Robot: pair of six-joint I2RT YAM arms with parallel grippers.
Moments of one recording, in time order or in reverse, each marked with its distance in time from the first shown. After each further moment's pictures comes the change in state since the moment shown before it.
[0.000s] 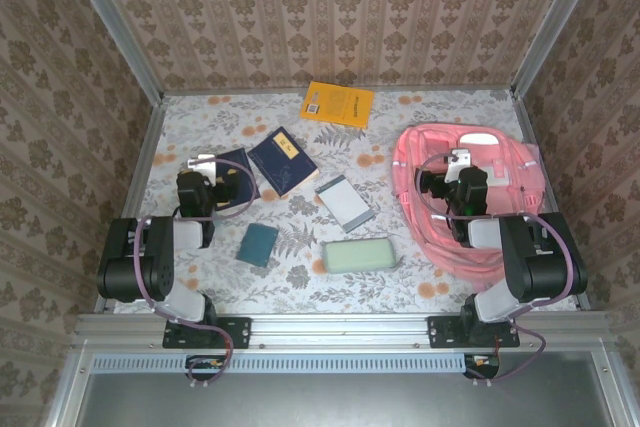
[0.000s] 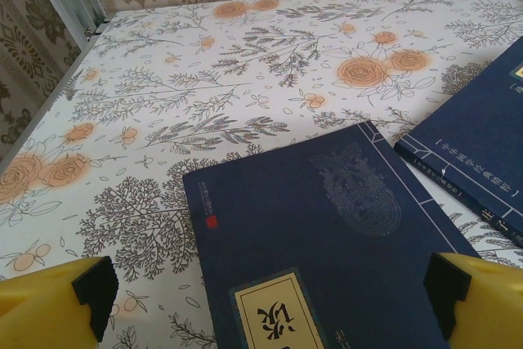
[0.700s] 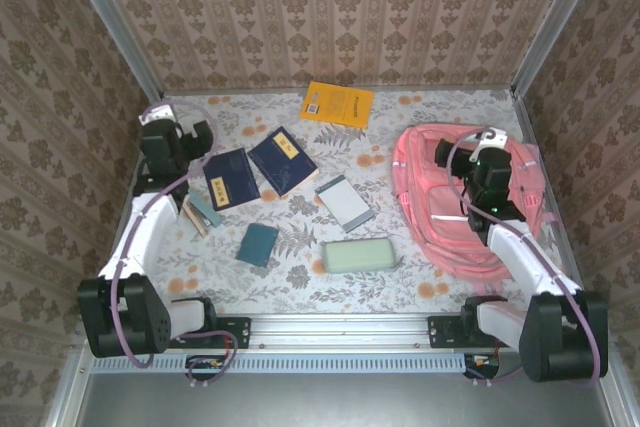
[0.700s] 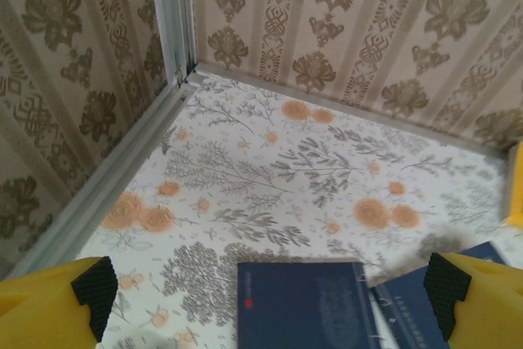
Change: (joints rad) left arm 0.032 -0.310 0.540 -0.909 -0.111 -0.341; right arm -0.016 -0.441 0.227 -0.627 0.182 0.273
